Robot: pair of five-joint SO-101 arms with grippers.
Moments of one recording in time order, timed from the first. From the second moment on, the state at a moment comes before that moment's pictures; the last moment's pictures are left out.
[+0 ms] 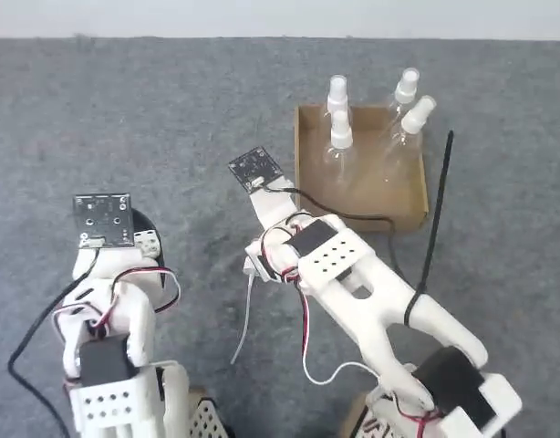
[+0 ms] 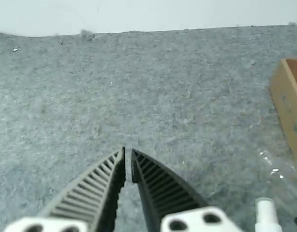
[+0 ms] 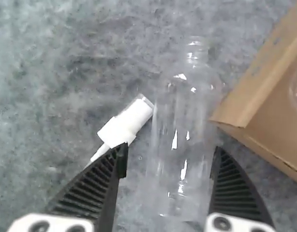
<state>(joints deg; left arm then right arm) -15.7 -84.3 72.6 55.6 -2.0 -41.4 -10.0 35.5 47.6 -4.3</state>
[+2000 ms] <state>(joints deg) 8.0 -16.4 49.6 53.6 6.1 30.5 -18.9 26.5 75.9 41.7</state>
